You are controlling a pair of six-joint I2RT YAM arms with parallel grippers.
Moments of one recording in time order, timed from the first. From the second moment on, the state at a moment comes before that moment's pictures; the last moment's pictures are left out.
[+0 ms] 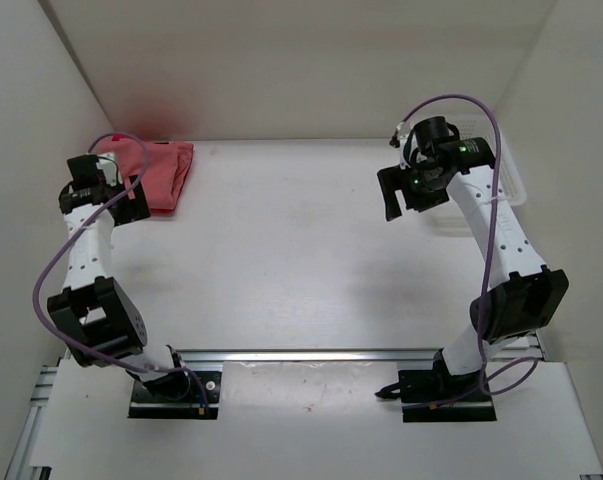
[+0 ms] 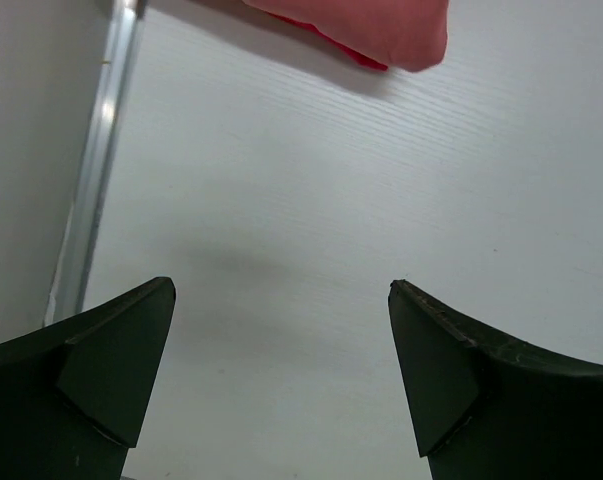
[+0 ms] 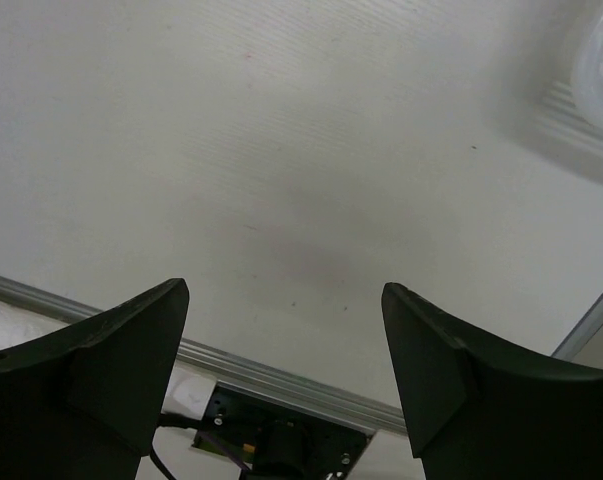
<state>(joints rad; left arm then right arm) 0.35 1.51 1.32 -0.70 0.04 0.04 0.21 1.62 1.77 -1.31 -0.18 -0.10</state>
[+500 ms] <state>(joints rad) 0.50 1.38 1.16 -0.67 0.09 0.00 0.21 1.54 1.71 -1.31 -0.15 -0.10</state>
